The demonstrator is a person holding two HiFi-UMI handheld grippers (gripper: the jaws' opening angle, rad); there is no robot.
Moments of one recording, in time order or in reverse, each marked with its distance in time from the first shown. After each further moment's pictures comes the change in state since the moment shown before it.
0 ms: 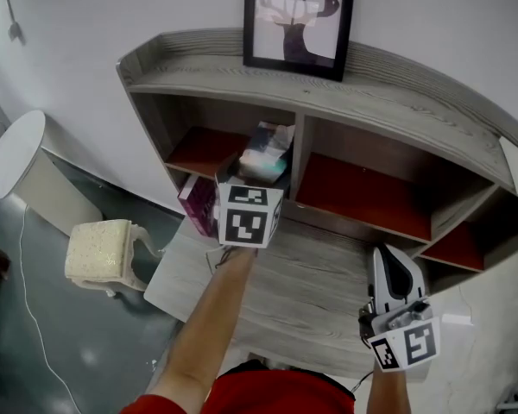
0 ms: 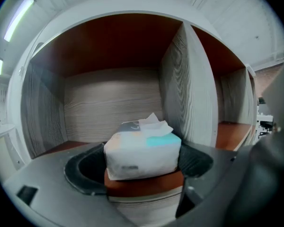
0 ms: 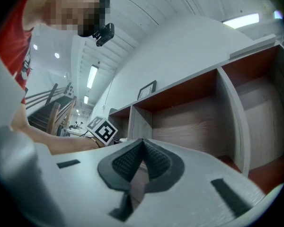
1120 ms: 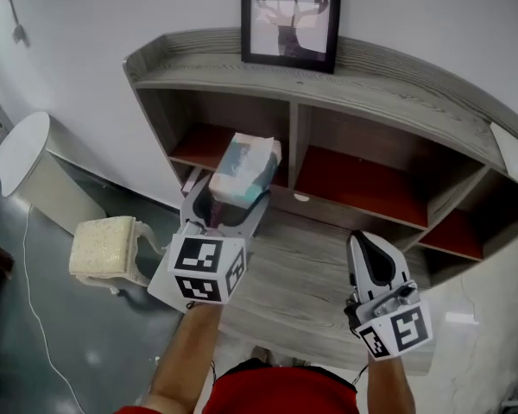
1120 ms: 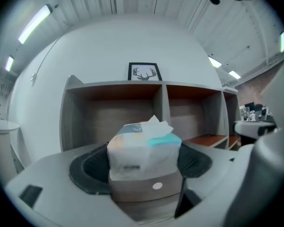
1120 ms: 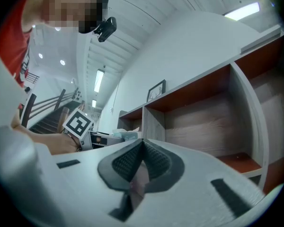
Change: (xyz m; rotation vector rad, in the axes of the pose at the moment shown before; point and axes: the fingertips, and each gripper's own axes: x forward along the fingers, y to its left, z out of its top) left arm -0.090 0.014 0.019 -0.027 -0.223 -0.018; right arm 0.036 0.025 -0.003 0.012 -0.024 0.090
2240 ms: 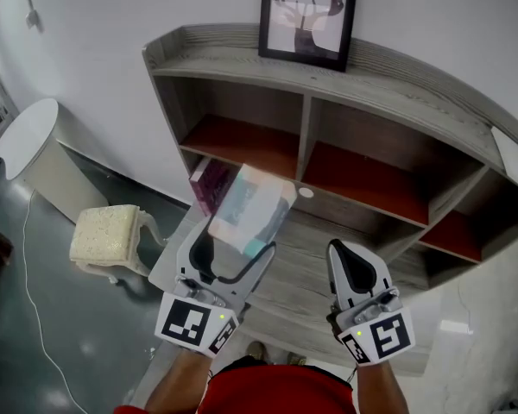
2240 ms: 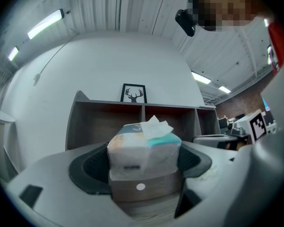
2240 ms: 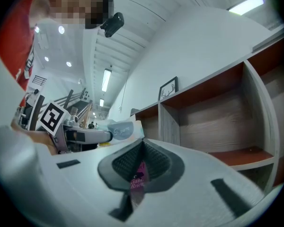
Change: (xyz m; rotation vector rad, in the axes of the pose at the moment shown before) left arm -0.072 -0.043 0.012 -0.036 -0.182 -0.088; right arm 0.013 0.025 -0.011 -0.012 0.013 0.081
